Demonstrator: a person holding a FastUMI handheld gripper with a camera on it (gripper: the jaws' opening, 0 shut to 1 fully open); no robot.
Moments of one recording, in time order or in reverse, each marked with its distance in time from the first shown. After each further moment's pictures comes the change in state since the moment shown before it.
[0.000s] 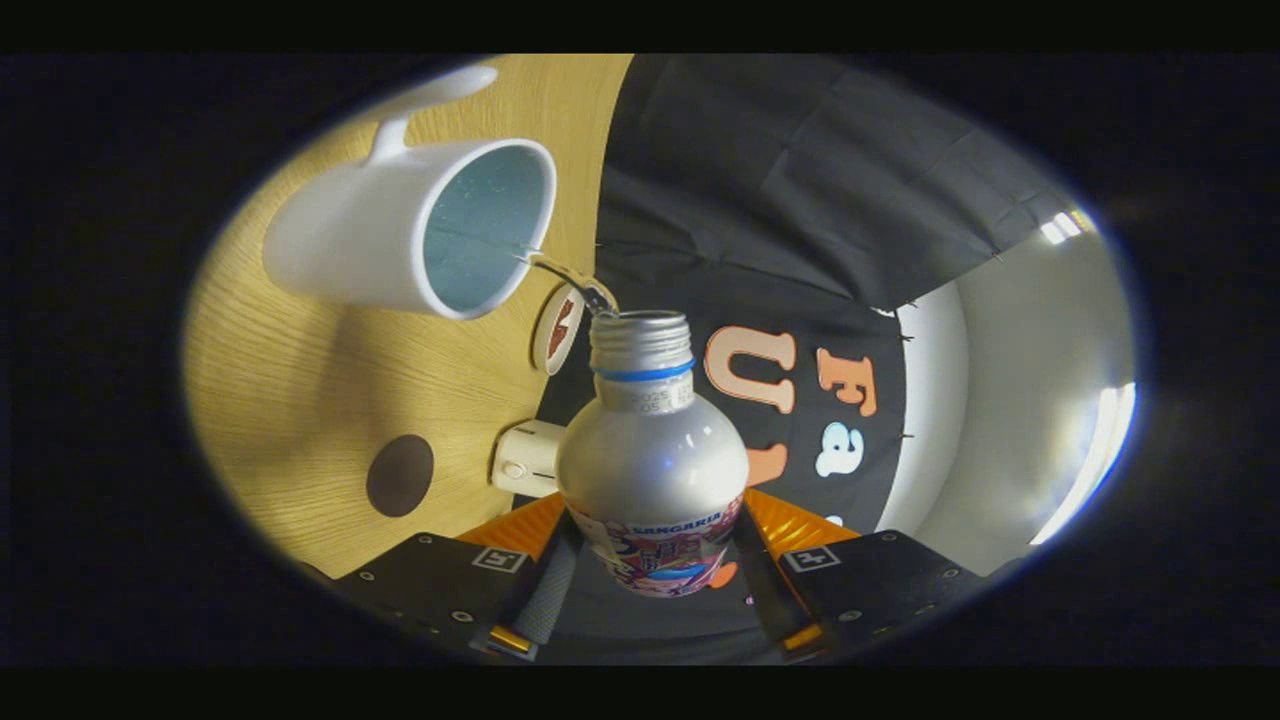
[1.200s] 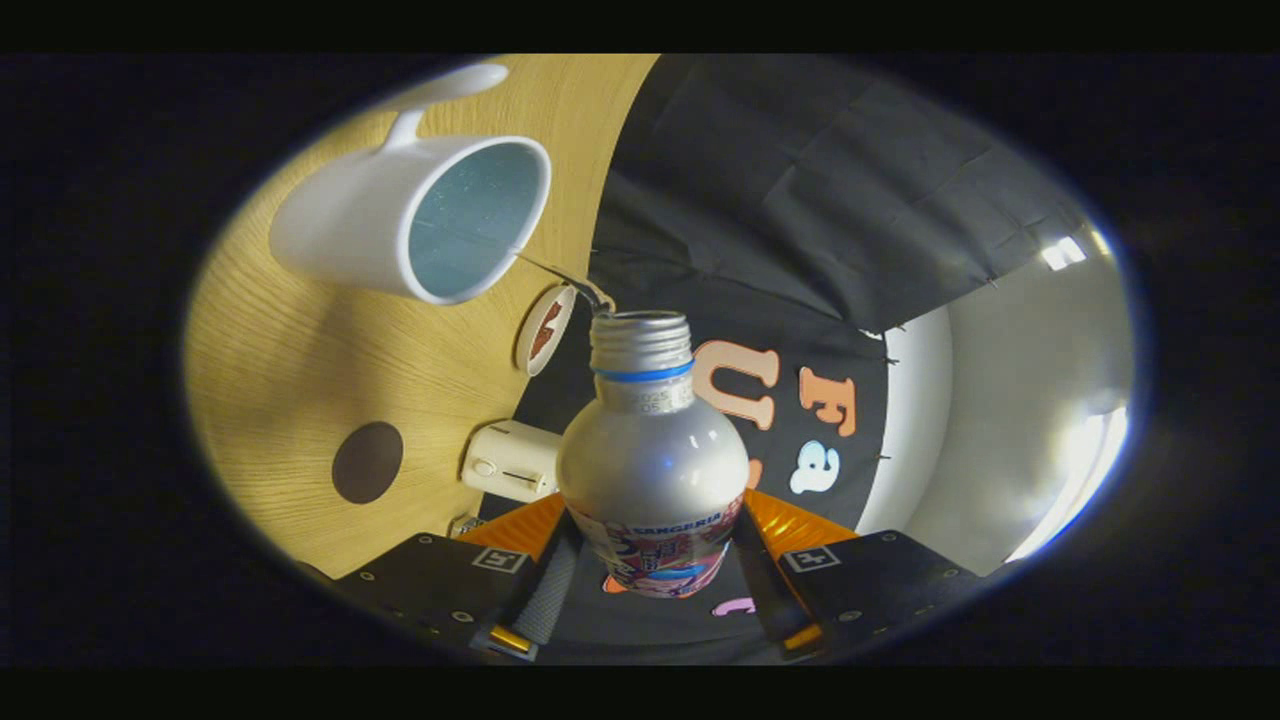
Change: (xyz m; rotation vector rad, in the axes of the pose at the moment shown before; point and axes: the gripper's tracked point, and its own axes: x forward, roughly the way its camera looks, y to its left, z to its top) arm 0.011 -0.012 0.007 -0.081 -0.038 -0.048
